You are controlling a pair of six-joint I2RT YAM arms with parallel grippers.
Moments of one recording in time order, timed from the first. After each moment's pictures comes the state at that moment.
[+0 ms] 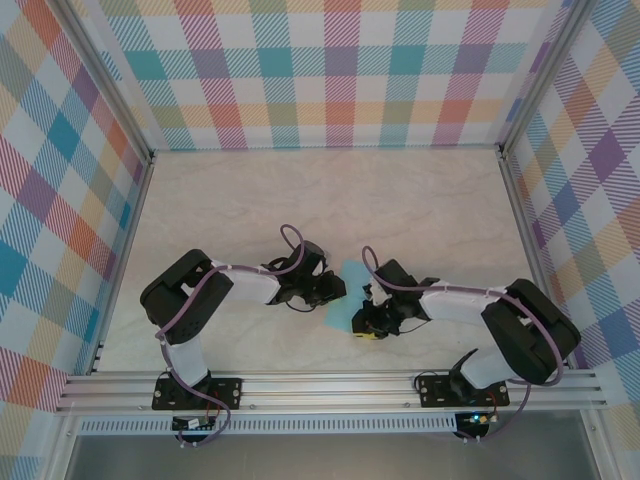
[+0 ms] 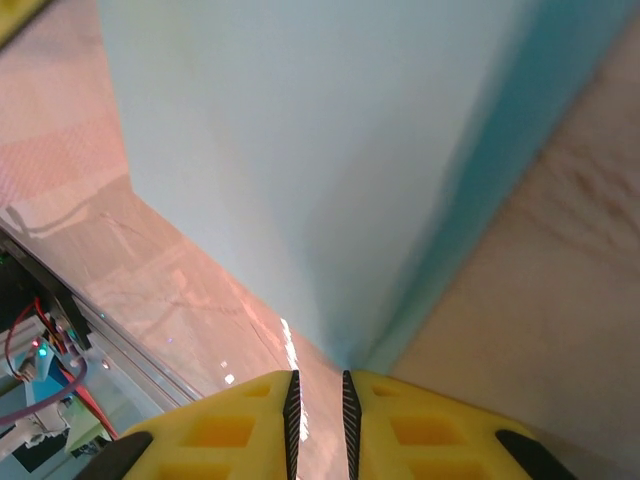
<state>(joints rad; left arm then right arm) -0.77 1.81 0.81 0.15 0.40 -1.02 0.70 1.43 0.51 -0.29 -0.62 0.80</state>
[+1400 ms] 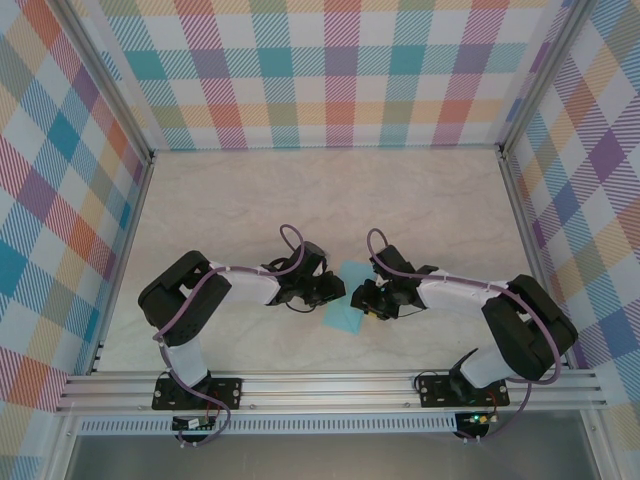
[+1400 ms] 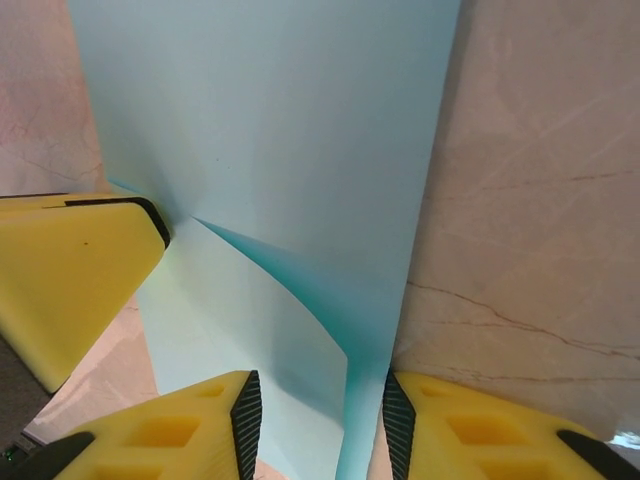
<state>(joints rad) -0.79 1.79 0.80 0.12 0.35 -1.02 0.67 1.47 0.63 -0.30 -0.35 0.97</state>
